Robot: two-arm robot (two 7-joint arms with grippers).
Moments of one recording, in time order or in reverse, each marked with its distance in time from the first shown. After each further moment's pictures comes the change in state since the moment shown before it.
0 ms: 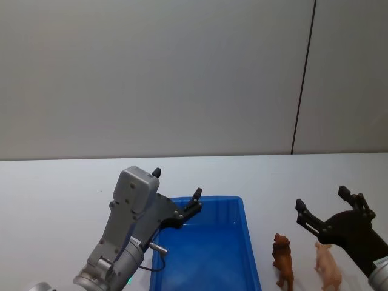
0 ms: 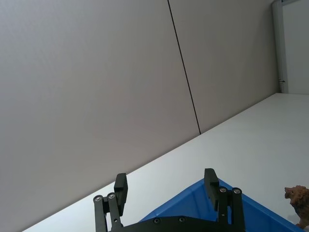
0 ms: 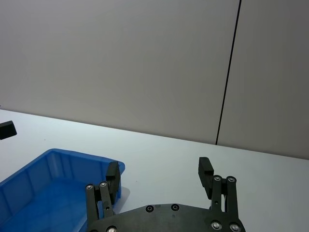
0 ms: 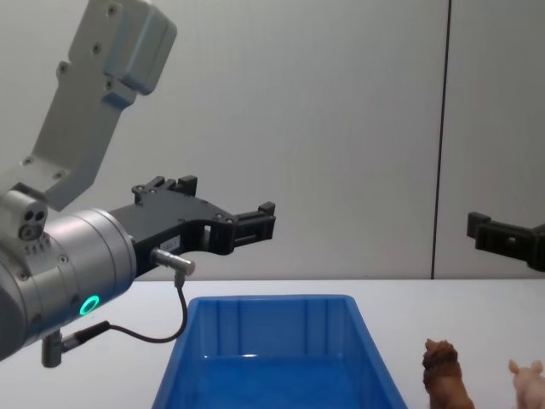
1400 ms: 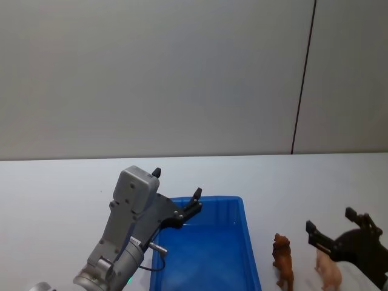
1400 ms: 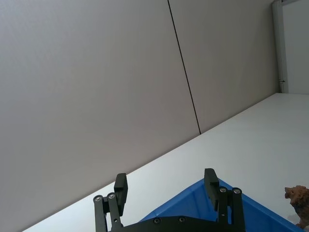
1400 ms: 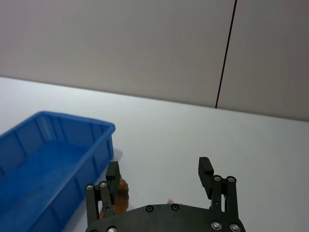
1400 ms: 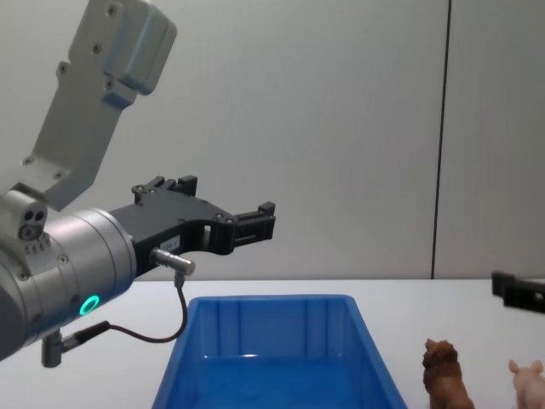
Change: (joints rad) left arm 0.000 0.000 0.000 0.000 0.000 0.000 0.000; right arm -0.003 0.046 0.036 0.043 0.058 0.104 0.068
